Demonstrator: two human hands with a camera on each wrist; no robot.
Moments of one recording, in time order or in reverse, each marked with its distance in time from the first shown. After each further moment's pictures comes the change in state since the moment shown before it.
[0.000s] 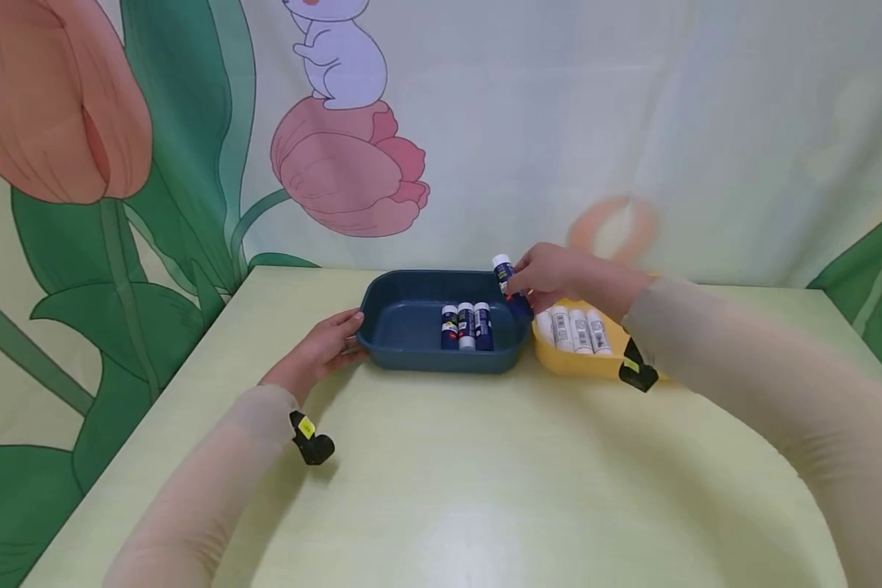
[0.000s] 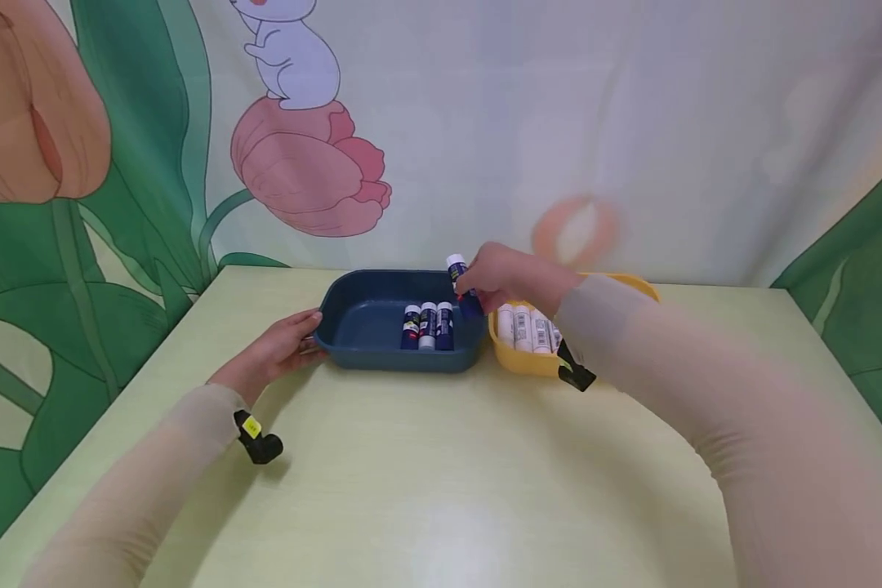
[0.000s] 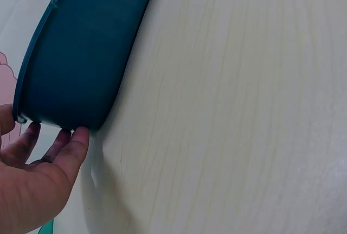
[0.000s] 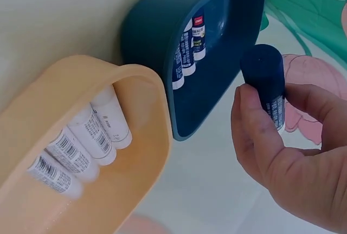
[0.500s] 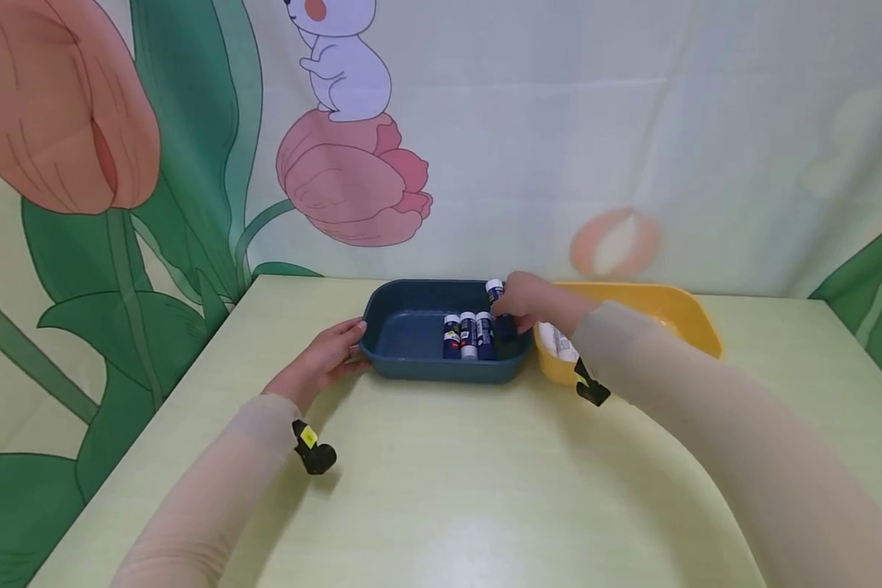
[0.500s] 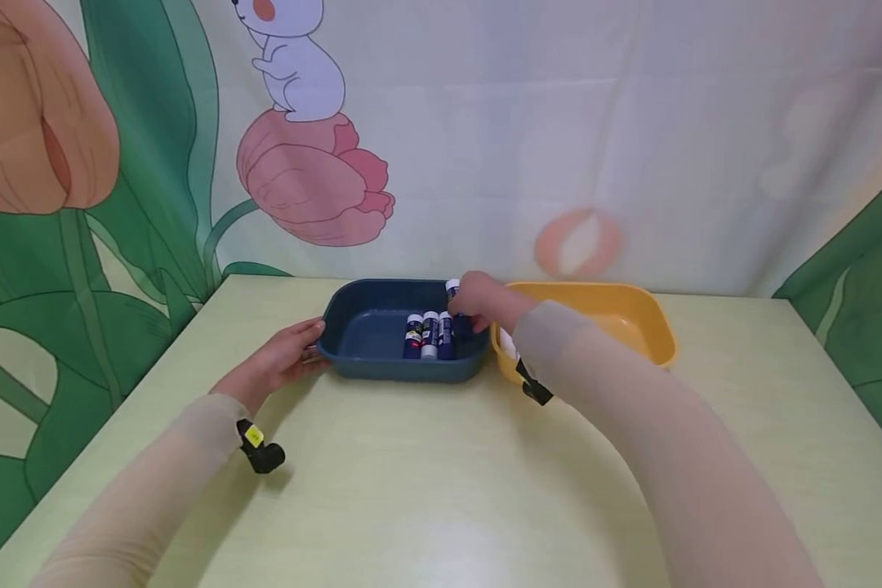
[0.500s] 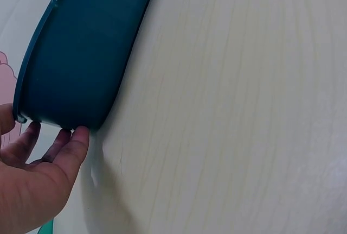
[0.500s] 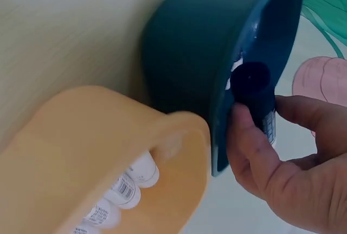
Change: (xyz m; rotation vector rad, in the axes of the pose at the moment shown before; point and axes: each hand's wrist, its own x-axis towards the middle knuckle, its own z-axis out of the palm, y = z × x) left_hand 0.001 -0.001 0.002 -0.005 0.014 0.010; right_hand 0.061 0.010 0.028 -0.190 0.079 0.042
